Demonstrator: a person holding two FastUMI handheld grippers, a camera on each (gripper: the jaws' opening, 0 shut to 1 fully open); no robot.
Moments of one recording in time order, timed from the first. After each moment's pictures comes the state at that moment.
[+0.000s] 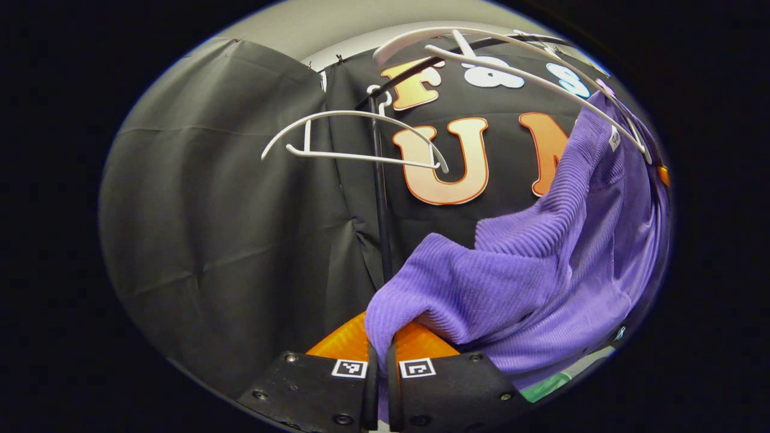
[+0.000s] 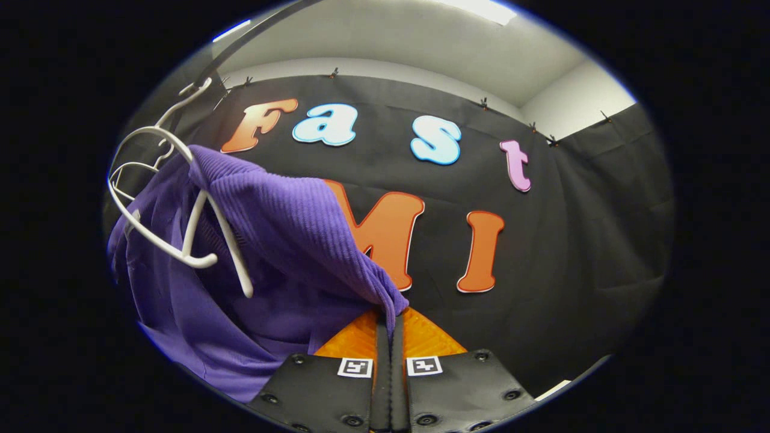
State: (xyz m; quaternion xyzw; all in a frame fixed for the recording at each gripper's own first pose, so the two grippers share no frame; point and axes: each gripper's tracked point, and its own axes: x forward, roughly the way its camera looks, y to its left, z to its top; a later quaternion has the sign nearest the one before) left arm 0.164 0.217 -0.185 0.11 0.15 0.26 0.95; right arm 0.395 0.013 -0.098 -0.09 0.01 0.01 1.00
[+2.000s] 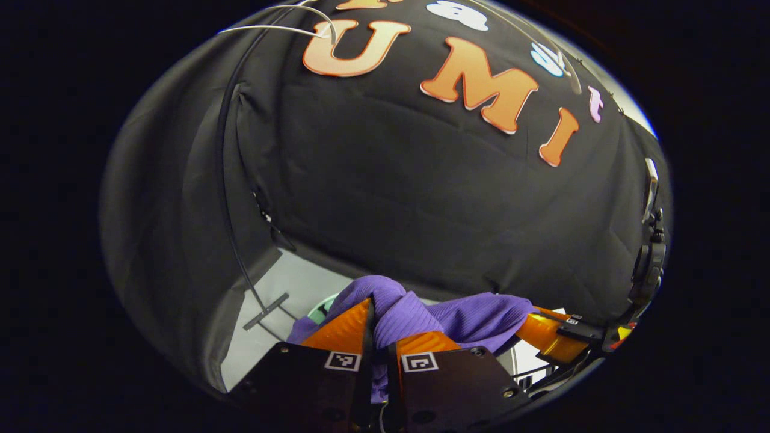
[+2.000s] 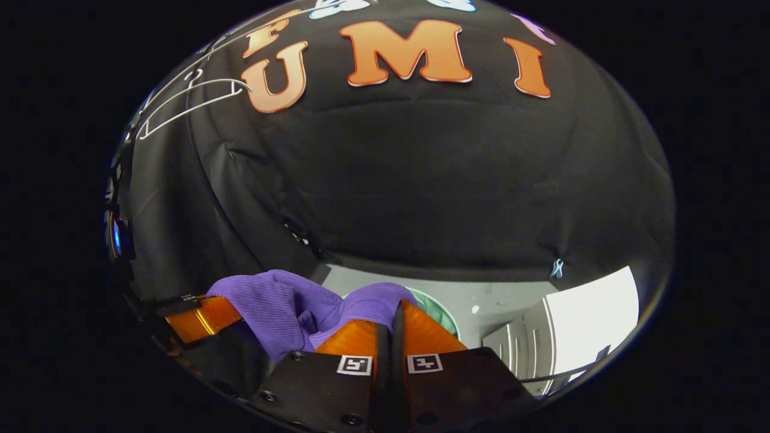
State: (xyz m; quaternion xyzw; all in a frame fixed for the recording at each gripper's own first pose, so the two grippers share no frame) left arm 0.123 -0.042 -0.358 -0.12 0.41 0.02 0.90; right arm 0.177 0.062 -0.375 0.00 0.44 0.10 0.89
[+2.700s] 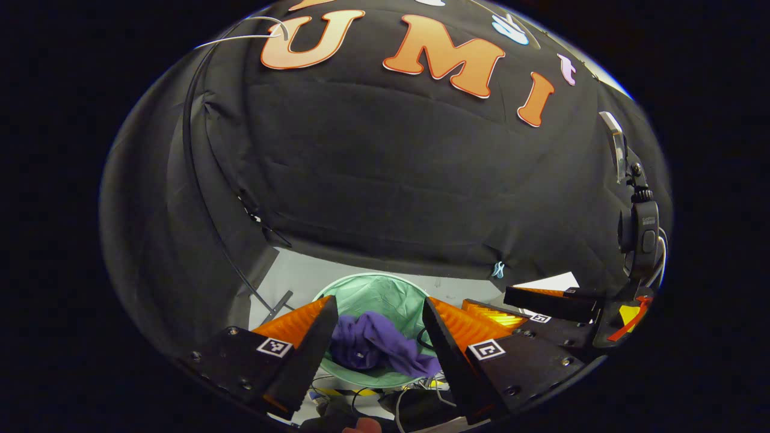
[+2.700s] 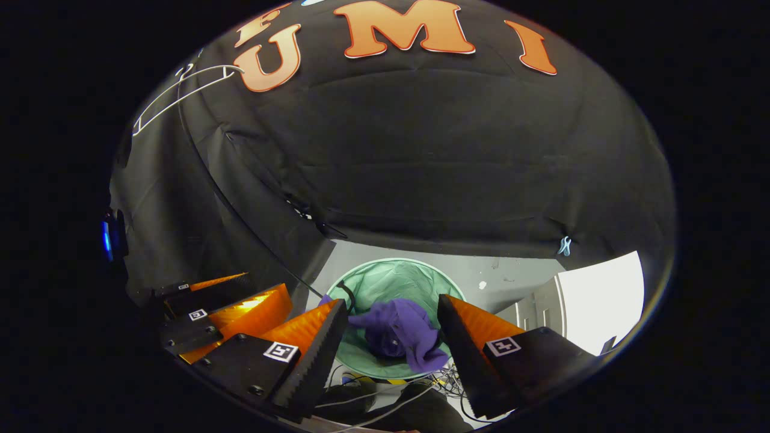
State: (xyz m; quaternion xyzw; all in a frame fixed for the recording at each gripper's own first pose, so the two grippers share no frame) left arm 0.115 -0.058 -0.366 -0.06 0.43 -0.02 0.90; right arm 0.169 0.068 -0.394 0.02 0.48 0.11 0.87
